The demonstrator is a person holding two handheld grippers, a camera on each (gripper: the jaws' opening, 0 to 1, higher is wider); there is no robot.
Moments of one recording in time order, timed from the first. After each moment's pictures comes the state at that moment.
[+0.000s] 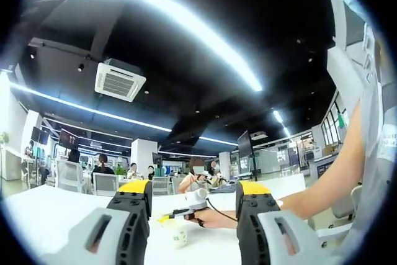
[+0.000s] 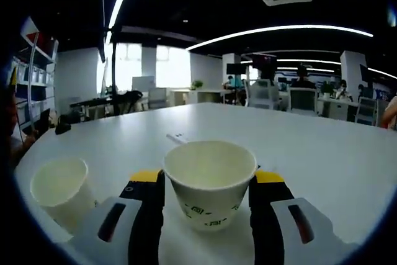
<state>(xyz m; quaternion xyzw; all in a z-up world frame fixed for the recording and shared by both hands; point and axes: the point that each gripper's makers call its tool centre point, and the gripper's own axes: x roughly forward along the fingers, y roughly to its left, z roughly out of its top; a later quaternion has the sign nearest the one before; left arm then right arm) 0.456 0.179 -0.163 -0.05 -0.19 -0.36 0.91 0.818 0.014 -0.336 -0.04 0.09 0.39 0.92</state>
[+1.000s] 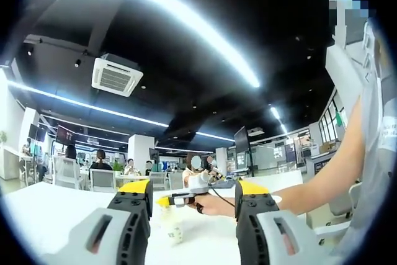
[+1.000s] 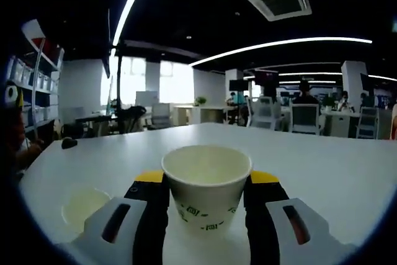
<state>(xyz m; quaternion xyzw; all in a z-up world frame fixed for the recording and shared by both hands) 0.460 0.163 -0.171 -0.04 -0.18 -0.37 0.91 0.796 0.004 -0.276 -0.02 0.03 0.40 0.92</state>
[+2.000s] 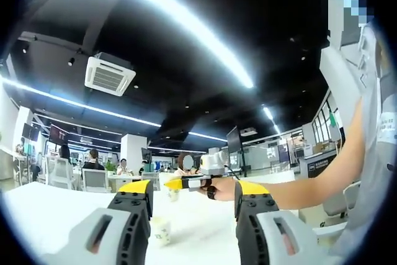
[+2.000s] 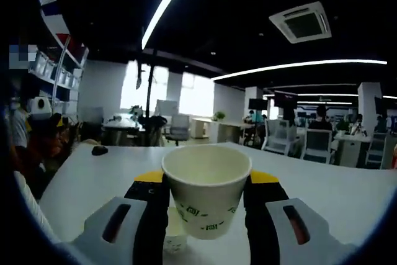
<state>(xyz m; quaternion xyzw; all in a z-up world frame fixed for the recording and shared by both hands) 0.449 0.143 -0.171 -0.04 -0.18 -0.40 0.90 0.682 0.000 -0.198 -0.04 -0.03 0.46 0.88</state>
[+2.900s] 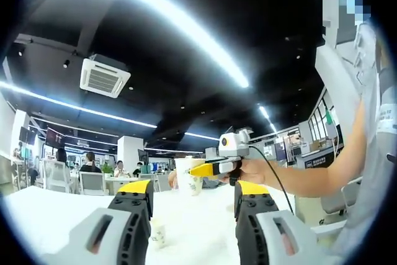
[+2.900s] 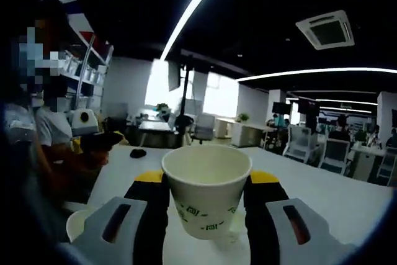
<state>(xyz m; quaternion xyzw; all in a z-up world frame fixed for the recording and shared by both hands) 0.438 0.131 -0.167 -0.03 -0.19 -0.41 0.89 0.556 0.015 -0.153 -0.08 -0.04 0.53 0.84</state>
